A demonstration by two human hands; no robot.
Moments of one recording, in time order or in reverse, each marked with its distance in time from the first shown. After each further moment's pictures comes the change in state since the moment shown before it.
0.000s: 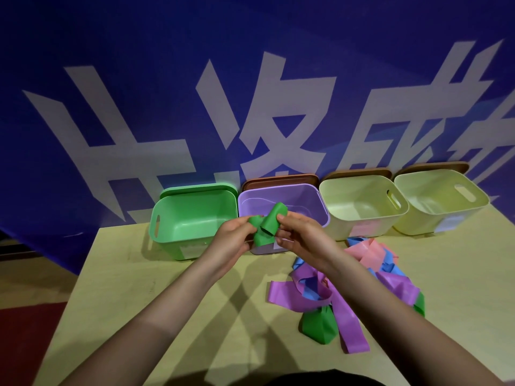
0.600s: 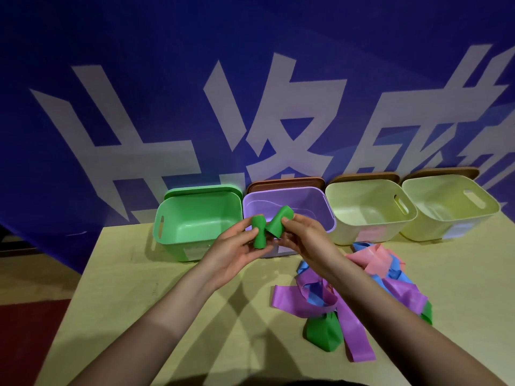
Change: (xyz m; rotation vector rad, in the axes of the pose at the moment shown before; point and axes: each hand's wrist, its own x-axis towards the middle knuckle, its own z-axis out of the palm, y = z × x) left_hand 0.001 -0.006 -0.023 -0.311 -0.114 -0.089; right_hand 0.013 0.006 0.004 -0.093 0.065 -0.073
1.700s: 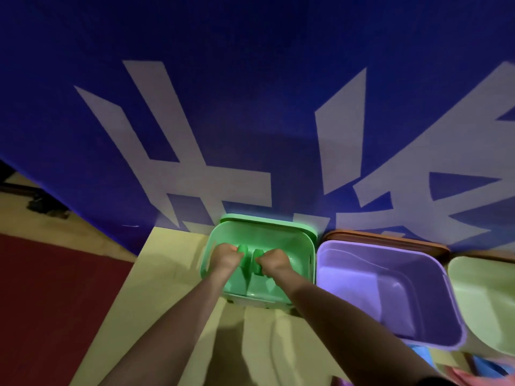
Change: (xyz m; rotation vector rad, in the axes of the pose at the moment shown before) left_hand 0.164 0.046 -0.228 0.930 0.921 -0.262; right_hand 0.276 0.152 0.112 -0.999 -0.004 0.496
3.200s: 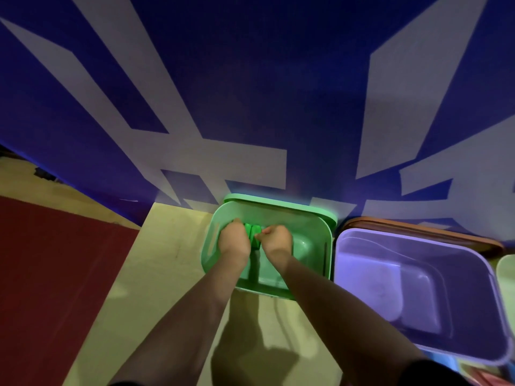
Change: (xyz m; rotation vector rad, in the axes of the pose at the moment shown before) left_hand 0.036 -0.003 0.025 0.548 0.144 0.183; right_hand 0.057 0.002 0.038 0.150 0.104 -0.060
